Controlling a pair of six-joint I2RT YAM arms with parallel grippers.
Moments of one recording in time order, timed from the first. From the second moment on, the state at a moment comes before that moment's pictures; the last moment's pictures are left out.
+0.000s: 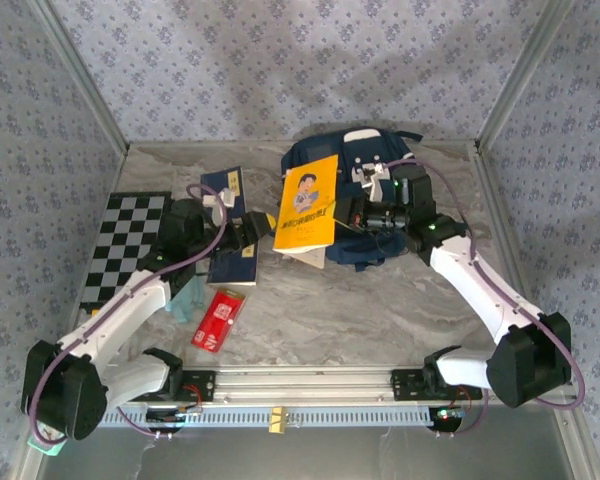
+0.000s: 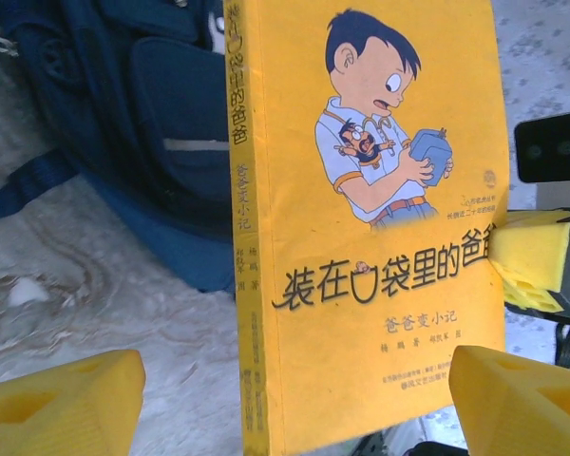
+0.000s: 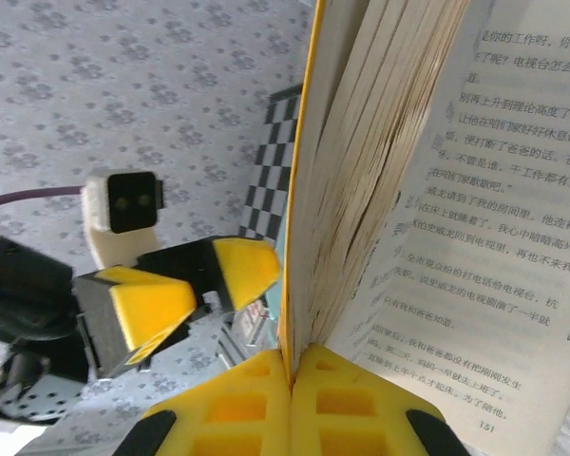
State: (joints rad) left arm -0.42 1.11 0.74 0.01 0.57 -0.89; right arm 0.37 1.26 1.04 -0.21 -0.76 0.80
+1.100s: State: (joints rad) left arm -0.45 1.22 0.78 0.33 0.68 -1.13; right arm 0.29 1.39 1.05 0.01 -0.97 0.86
